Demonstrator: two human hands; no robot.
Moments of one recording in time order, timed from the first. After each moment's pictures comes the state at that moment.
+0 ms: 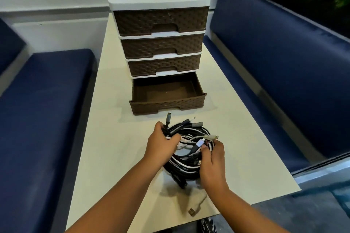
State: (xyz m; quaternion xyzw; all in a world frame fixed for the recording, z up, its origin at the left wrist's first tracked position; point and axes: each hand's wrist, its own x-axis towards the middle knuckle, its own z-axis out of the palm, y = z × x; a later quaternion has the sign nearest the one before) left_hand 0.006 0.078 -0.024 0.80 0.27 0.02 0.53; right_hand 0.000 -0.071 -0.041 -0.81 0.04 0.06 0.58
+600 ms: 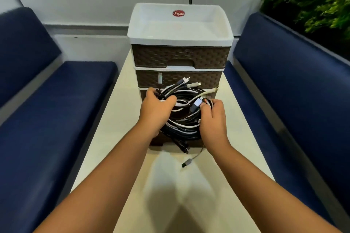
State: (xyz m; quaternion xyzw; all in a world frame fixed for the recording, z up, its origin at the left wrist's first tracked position) left_hand 0.132 0.139 0.089 0.72 0.35 0.16 0.58; right_hand 0.181 0.004 0.057 -0.77 -0.10 0.04 0.63
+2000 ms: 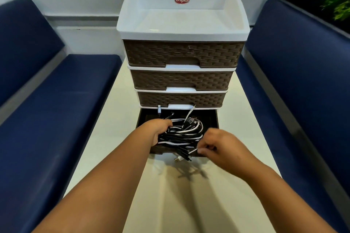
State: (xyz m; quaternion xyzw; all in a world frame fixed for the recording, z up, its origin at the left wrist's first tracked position) left_hand 0.207 0.193 -0.041 0.62 0.48 -0.21 0.59; right_hand 0.230 -0.046 0.012 -0.83 -0.48 0.08 0.25
